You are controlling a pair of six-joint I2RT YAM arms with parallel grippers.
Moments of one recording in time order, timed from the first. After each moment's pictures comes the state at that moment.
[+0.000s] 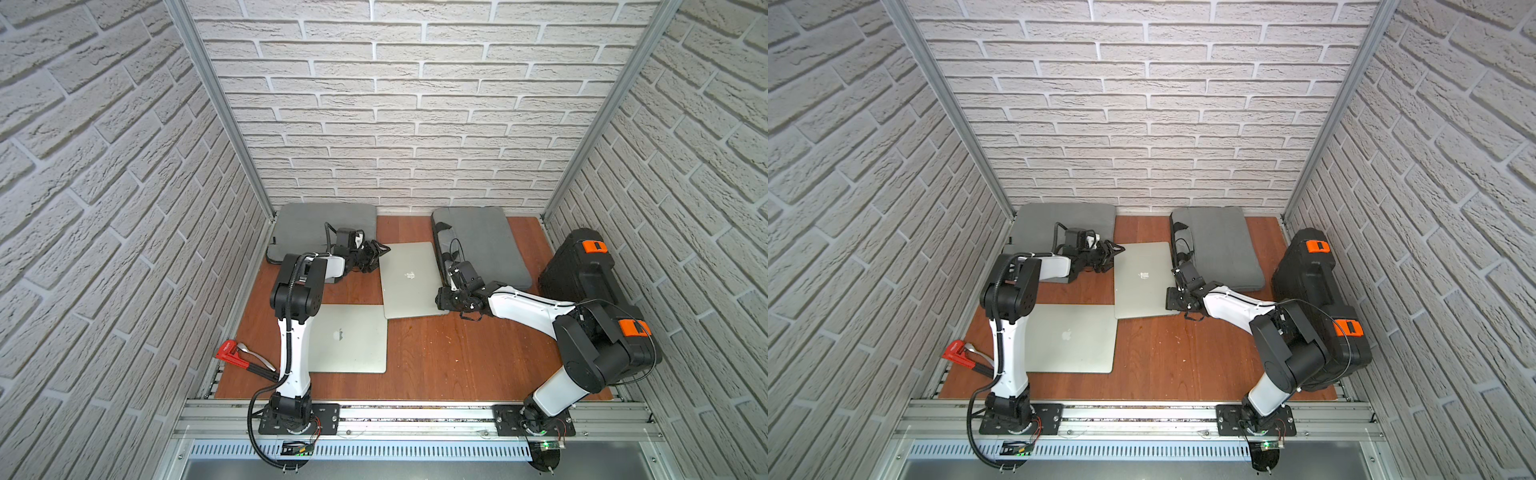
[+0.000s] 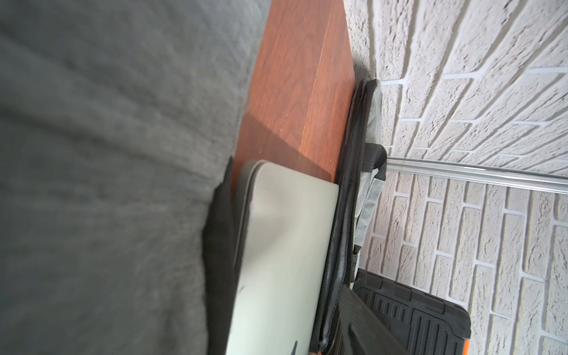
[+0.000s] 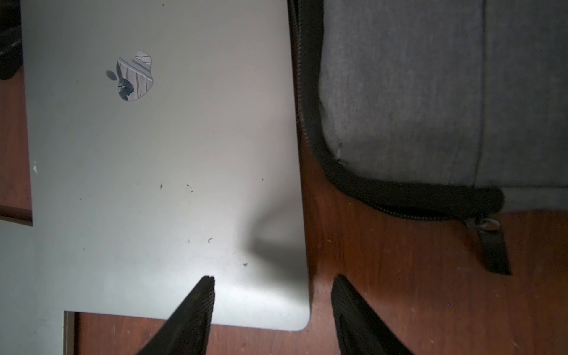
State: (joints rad) left arm -0.24 2.21 1.35 0.21 0.67 -1.04; right arm 0.48 1.63 0.91 -0.33 0.01 0.59
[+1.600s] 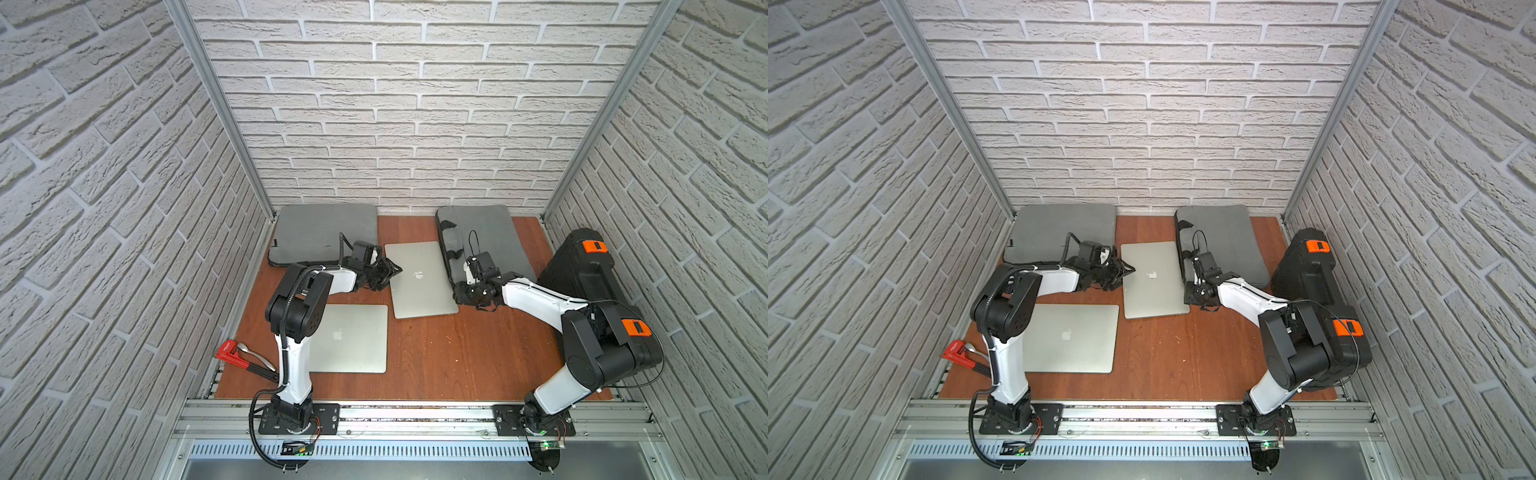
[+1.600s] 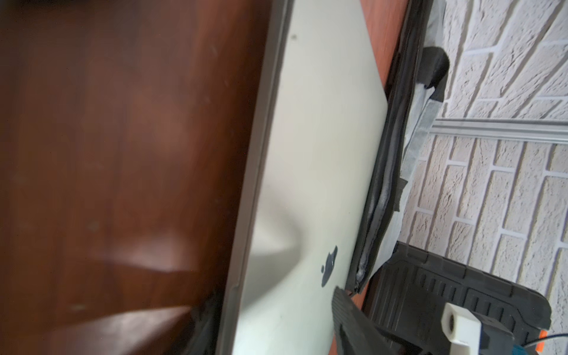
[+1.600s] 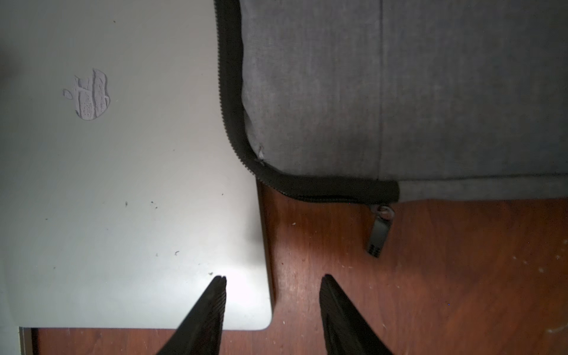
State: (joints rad) left arm -0.41 2.01 1.12 0.12 0.52 -1.07; right arm 0.30 1.62 0.95 -0.46 -0.05 0.44
